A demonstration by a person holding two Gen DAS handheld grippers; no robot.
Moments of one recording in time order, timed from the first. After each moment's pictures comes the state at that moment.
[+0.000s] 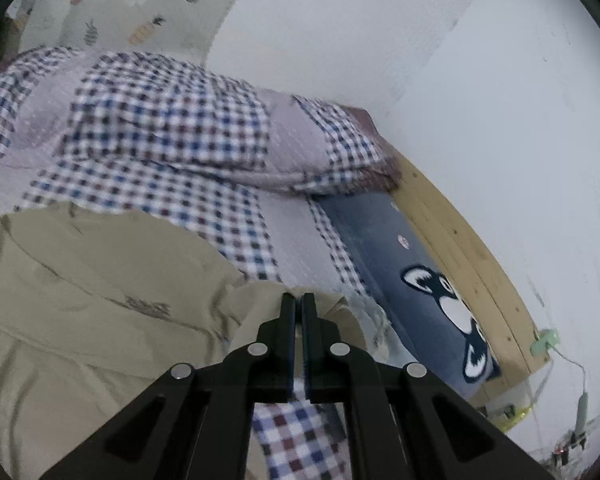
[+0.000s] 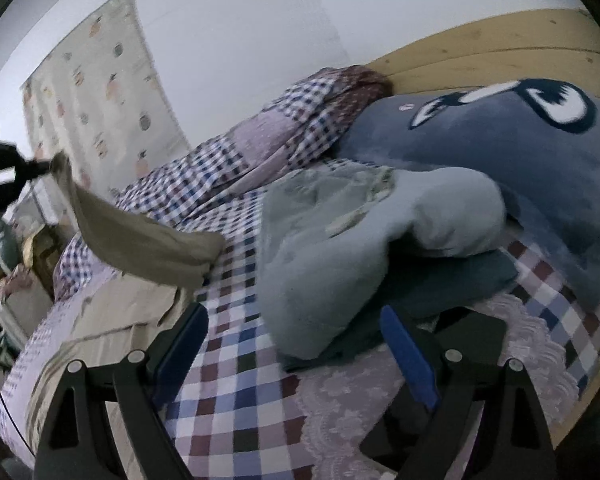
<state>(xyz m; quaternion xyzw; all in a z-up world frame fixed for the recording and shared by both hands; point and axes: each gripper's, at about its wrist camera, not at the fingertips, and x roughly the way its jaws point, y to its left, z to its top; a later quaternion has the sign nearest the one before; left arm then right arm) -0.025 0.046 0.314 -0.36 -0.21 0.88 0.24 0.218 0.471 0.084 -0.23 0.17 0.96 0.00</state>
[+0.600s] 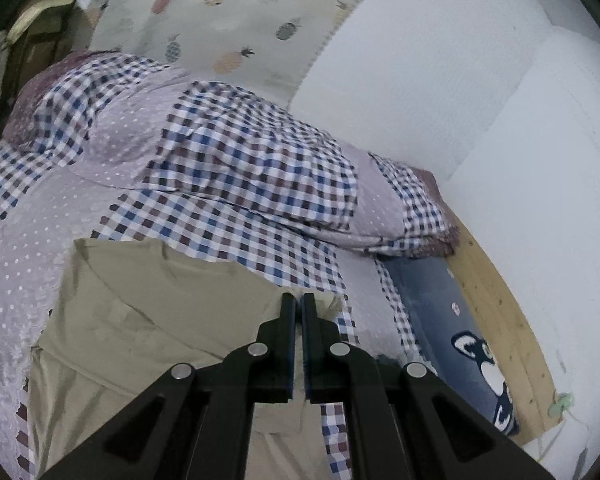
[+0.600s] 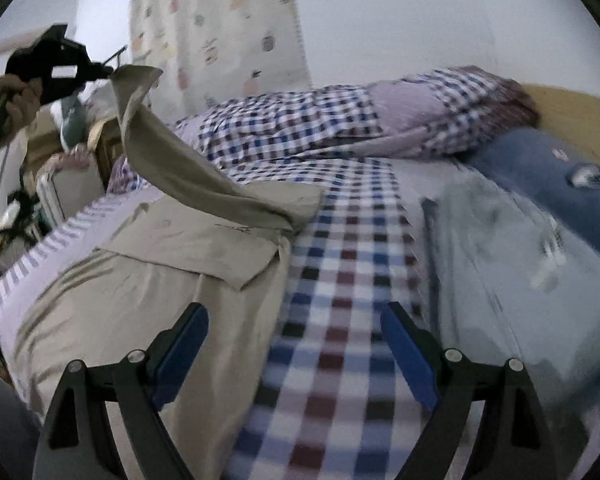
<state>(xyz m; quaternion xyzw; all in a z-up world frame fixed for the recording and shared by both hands) -0.080 -0.119 0.299 -0.32 -0.27 0.90 0.15 0.100 0.323 0.083 -0.28 -0.01 0.95 -0.16</state>
